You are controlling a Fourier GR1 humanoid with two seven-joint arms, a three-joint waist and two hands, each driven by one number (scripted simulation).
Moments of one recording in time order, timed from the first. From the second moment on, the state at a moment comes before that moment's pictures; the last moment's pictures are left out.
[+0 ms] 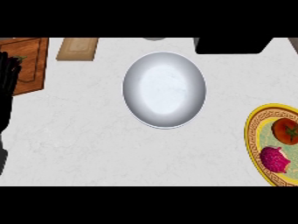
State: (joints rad) left arm -0.22 0.45 0.08 -1.47 0.31 0.15 -0.08; right arm 0.59 -0.82 -0.48 -2.06 0.63 0.26 -0.71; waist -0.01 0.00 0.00
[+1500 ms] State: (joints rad) left arm -0.24 0.36 0.15 -1.49 0.20 0.08 -0.03; right arm 0.07 -0.62 -0.25 -1.49 1.04 0.19 -0.82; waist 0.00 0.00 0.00
